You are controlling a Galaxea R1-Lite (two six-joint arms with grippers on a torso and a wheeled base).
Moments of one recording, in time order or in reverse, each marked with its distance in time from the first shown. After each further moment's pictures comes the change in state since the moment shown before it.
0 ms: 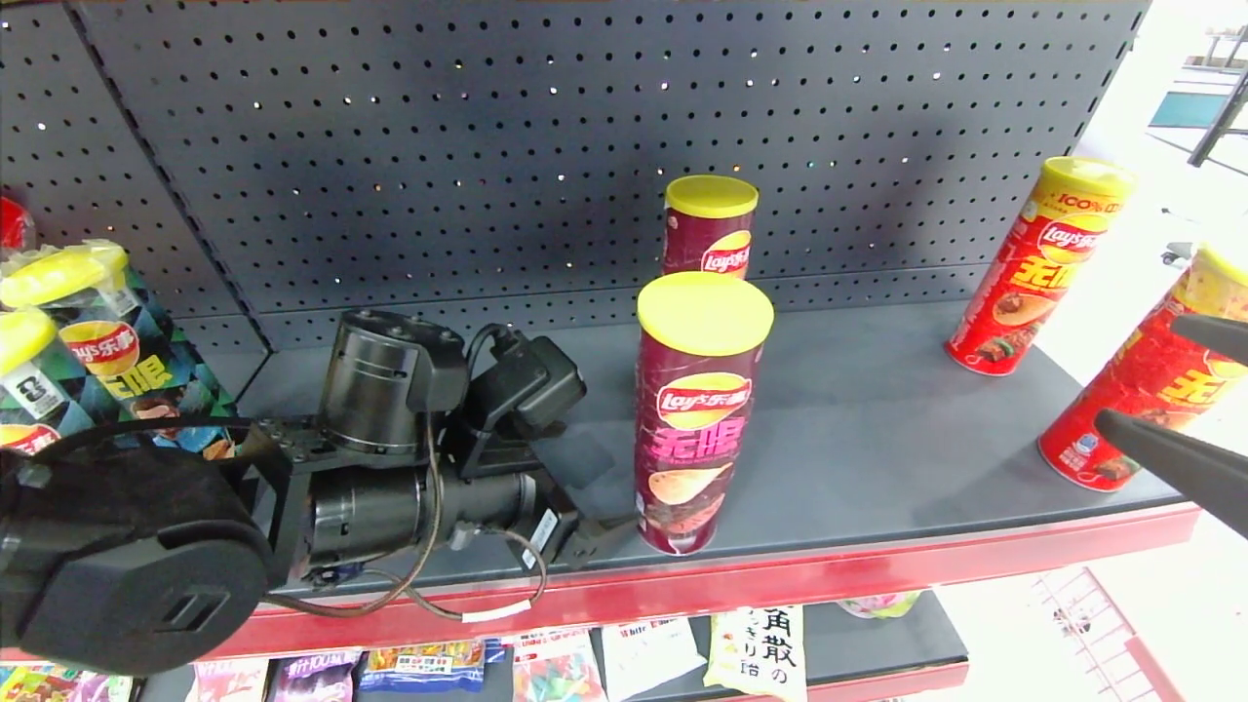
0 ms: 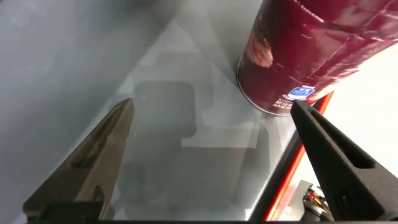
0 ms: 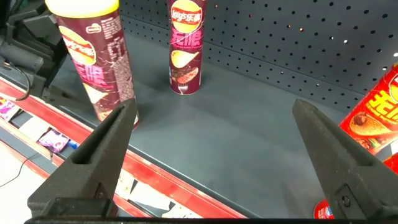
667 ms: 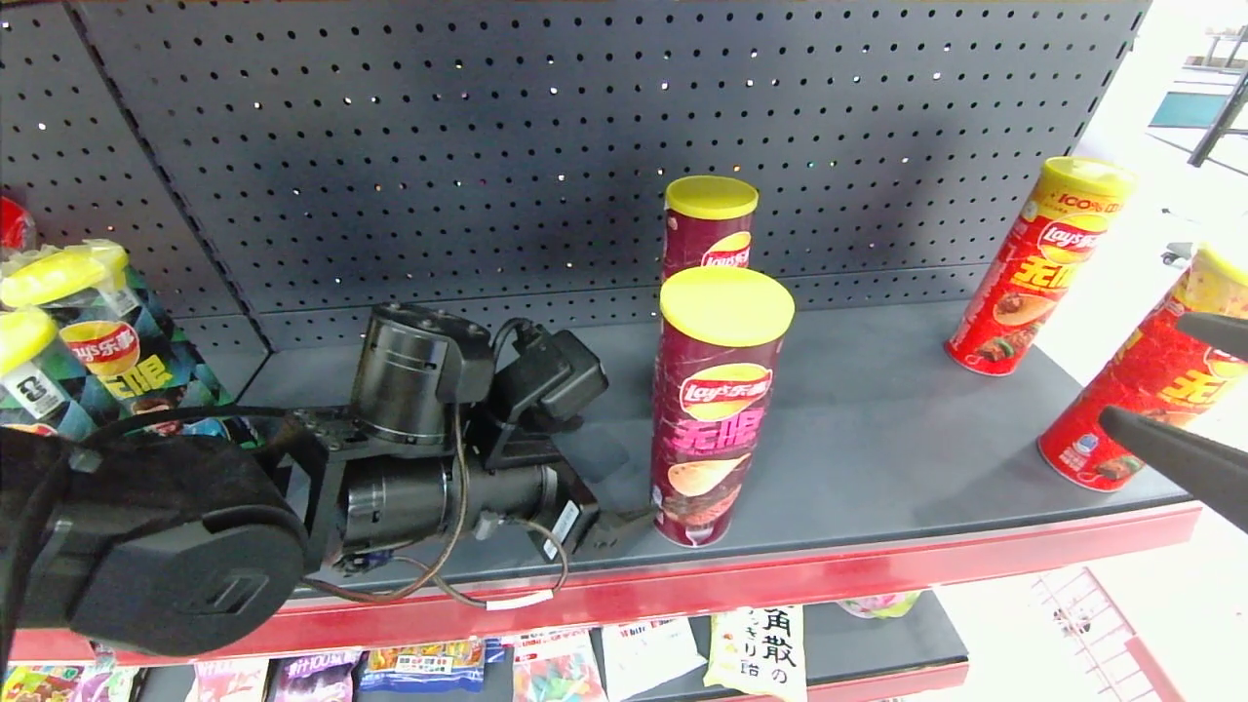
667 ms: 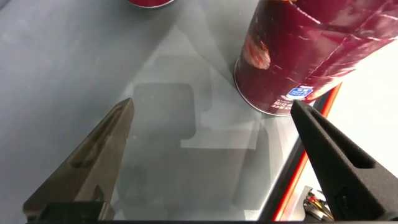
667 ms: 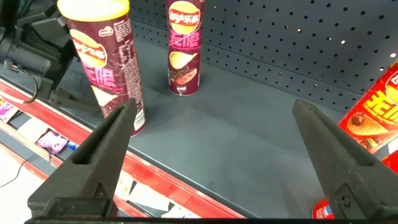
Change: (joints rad) left arm -0.018 0.039 -0.047 0.000 0.000 0.000; right arm -0.006 -0.004 -0.001 0.000 0.000 0.000
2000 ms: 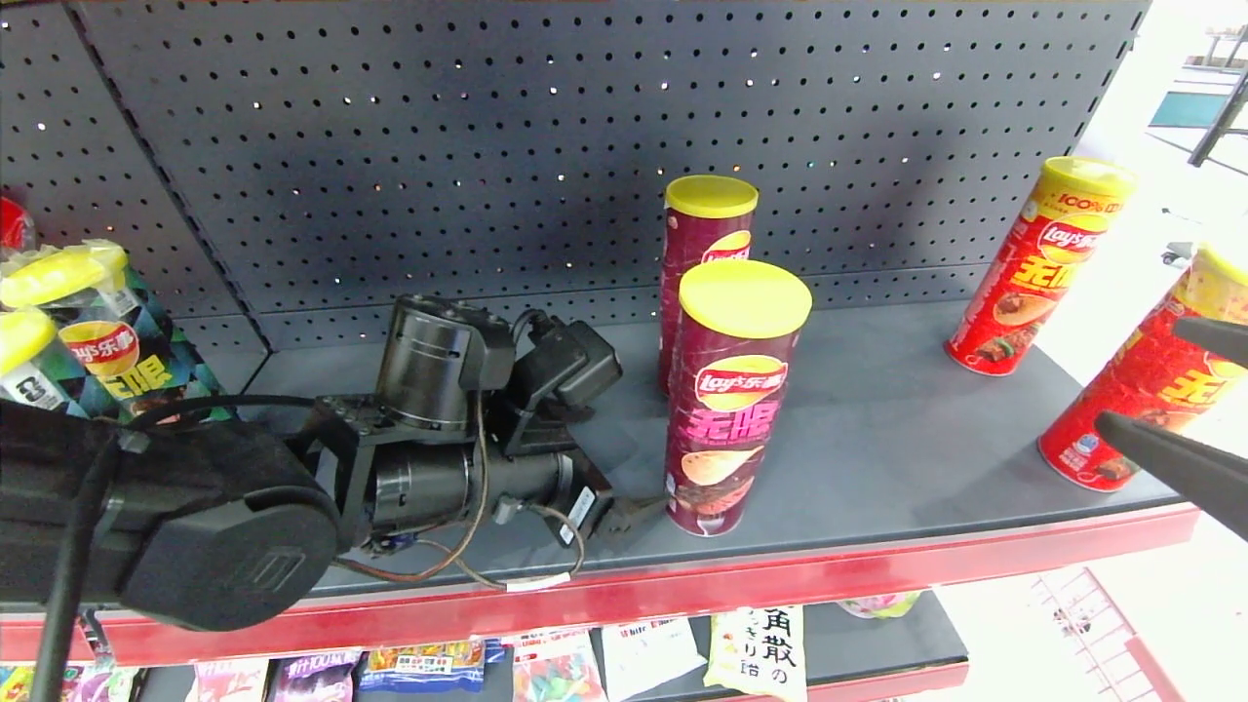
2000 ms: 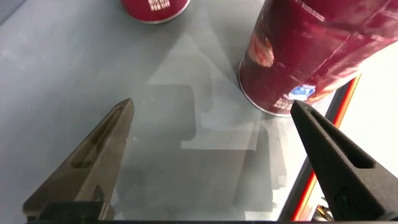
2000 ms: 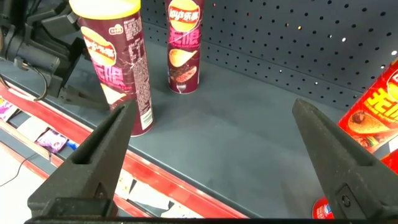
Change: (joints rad) left arm -0.004 0.035 -0.046 0.000 0.001 -0.001; right arm -0.001 0.001 0.007 0.000 0.001 0.000
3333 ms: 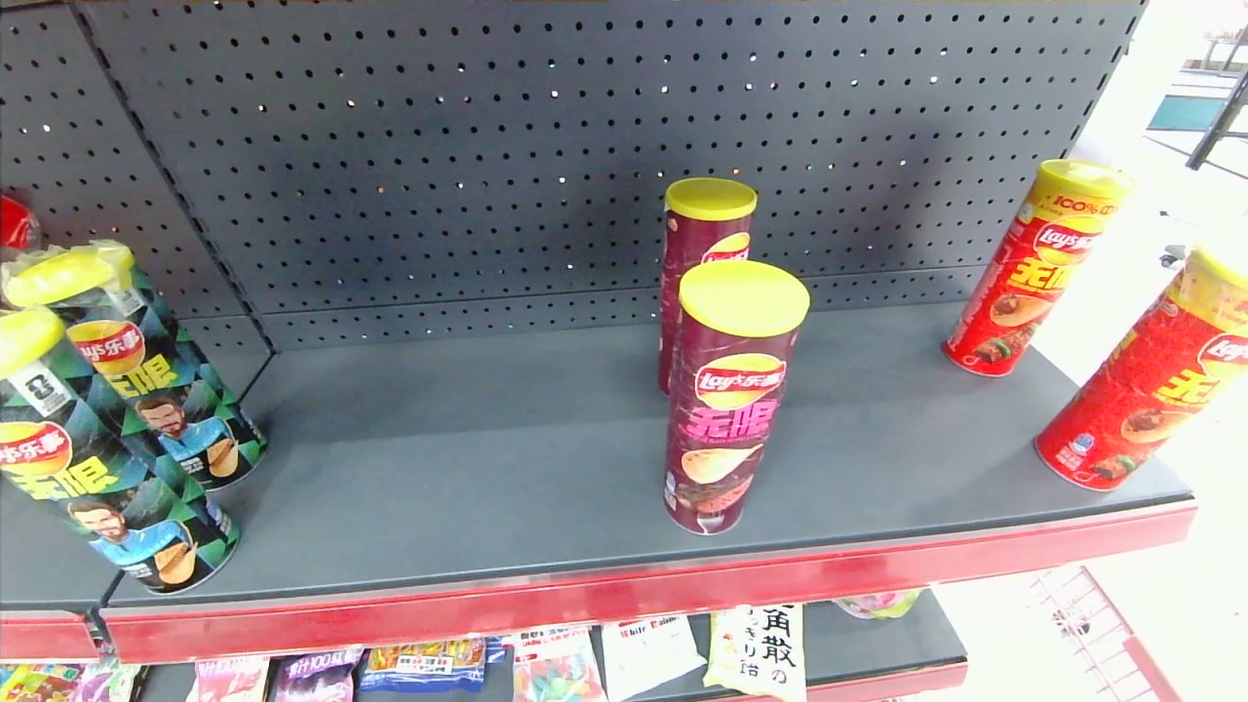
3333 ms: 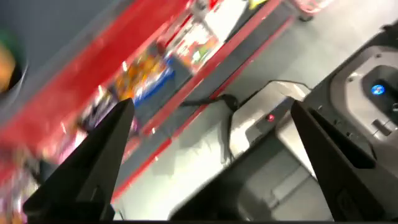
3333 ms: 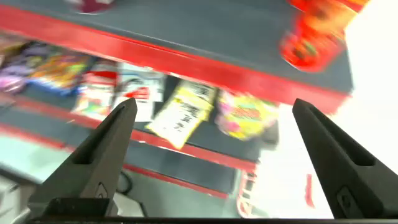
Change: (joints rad) left arm 0.051 -1.157 0.413 0.959 0.230 -0.182; right arm -0.180 -0.528 0.102 0.662 -0.127 0.012
